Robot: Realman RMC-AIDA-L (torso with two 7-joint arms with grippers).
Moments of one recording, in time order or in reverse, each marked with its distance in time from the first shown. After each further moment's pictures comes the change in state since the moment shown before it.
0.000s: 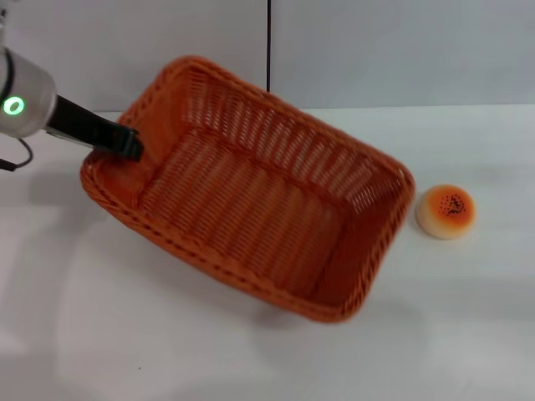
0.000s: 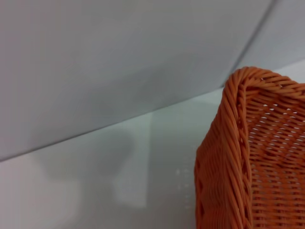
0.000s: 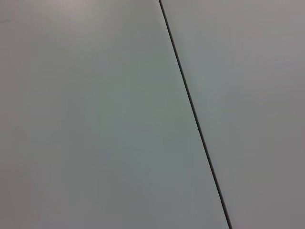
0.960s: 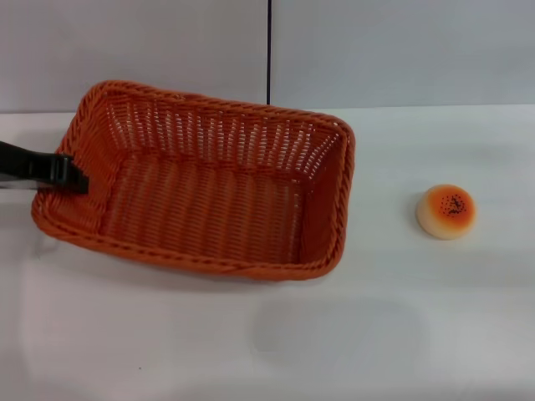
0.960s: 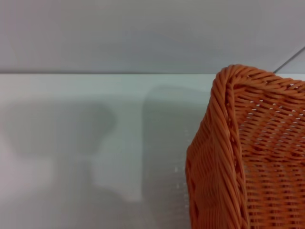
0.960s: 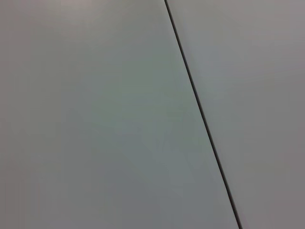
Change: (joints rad) left arm 0.131 -0.005 -0.213 -0.002 -0.072 0.053 -0.012; right arm 0.075 -0.043 0.002 0.050 -0.001 0.066 0.003
